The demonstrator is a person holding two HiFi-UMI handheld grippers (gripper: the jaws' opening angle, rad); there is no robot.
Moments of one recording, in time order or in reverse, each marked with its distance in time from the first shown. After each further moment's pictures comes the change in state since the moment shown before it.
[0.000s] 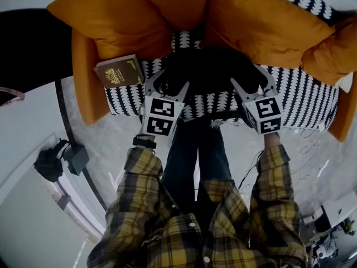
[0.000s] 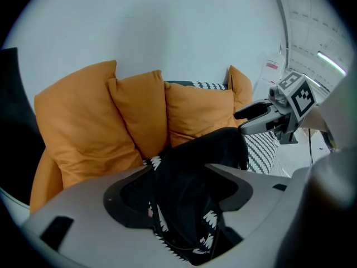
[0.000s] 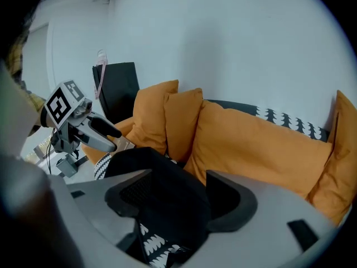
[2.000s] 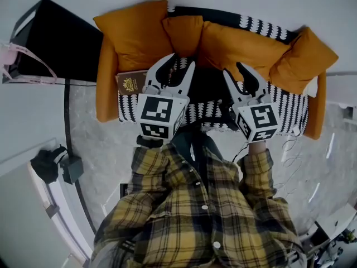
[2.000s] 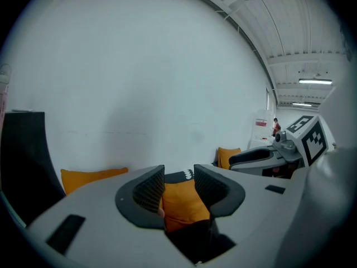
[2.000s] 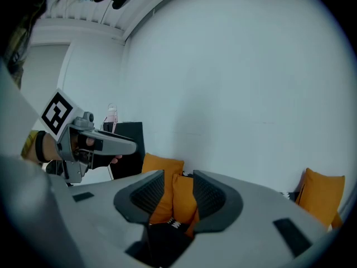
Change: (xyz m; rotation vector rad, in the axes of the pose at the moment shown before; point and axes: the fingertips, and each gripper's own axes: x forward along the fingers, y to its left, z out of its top) left arm -0.277 -0.049 0.227 -0.021 -0.588 0.019; right arm -0.226 0.070 0.237 -0.008 -0.413 -0.093
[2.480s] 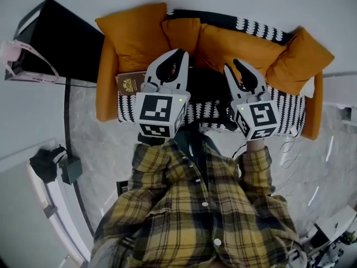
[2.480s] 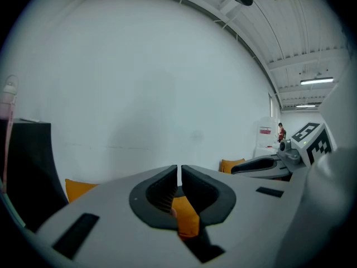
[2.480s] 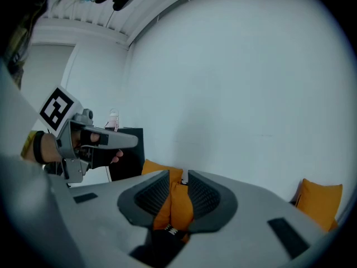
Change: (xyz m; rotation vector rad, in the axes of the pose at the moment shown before) left arm -0.016 -0.013 0.042 -0.002 -0.106 0.051; right arm -0.021 -0.001 0.029 -0.033 -0.066 -0.013
